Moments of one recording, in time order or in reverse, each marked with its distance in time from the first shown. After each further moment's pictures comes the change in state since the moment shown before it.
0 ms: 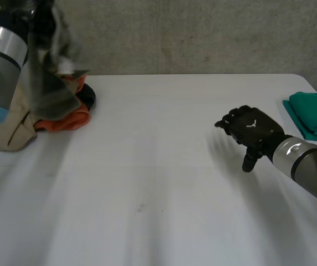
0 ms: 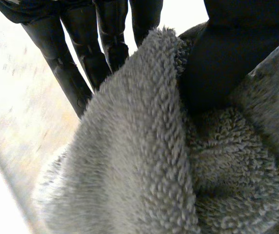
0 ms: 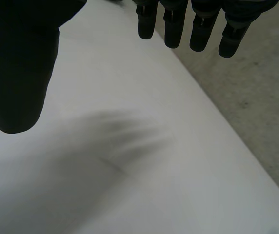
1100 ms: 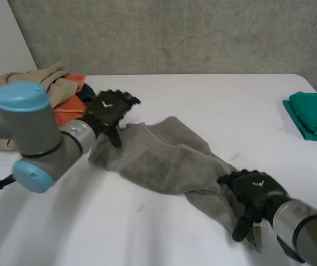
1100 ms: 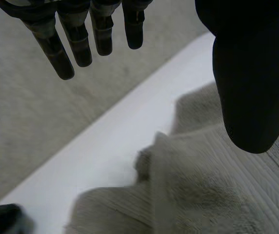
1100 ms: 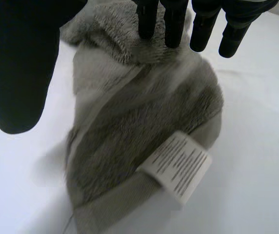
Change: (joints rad) left arm -0.173 -0.211 -0.190 -0.236 0.124 0.194; right arm 0.151 -0.191 0.327 0.149 0.284 0.457; left_hand -0.862 -0.931 -0.926 -0.962 -0.881; right_hand 0.000 0.000 0.000 0.000 0.000
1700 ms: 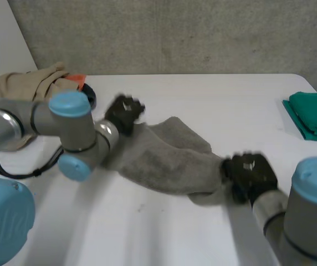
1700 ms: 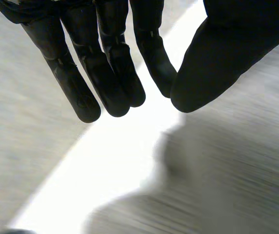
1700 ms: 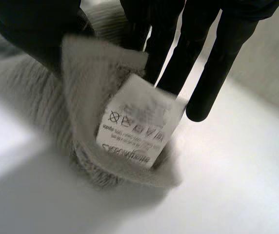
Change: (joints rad) left arm -0.076 -0.346 0.440 -0.021 -0.126 0.180; right arm 0.108 0.118 -0.021 -0.417 0.202 -0.113; left_hand 0.943 0.953 0.944 0.962 0.929; right_hand 0.555 0.966 0.972 0.978 0.971
